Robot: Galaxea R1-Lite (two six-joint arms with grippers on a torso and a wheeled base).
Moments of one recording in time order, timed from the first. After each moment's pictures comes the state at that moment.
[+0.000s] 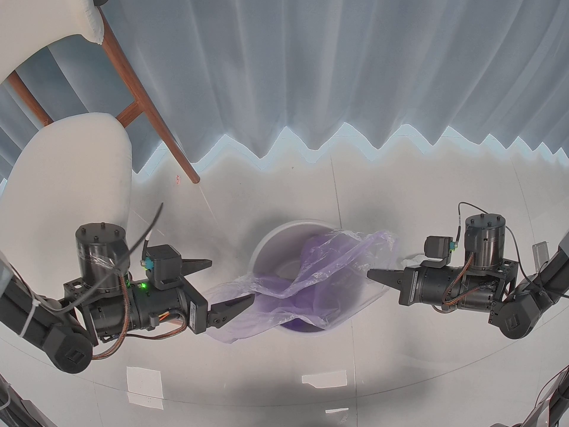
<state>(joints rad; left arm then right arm) -0.44 1.73 -0.46 -0.94 -0.34 0.10 0.43 1.85 -0.56 -0.88 0.42 0.36</state>
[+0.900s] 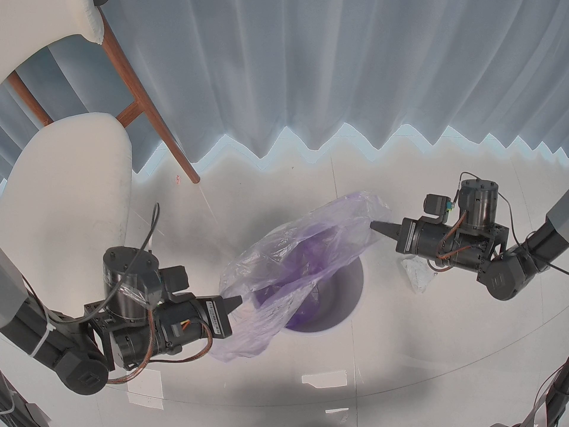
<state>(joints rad) -0.59 1.76 -0.43 -0.92 -0.07 -0.54 0.34 1.95 -0.82 -0.85 0.42 0.38</state>
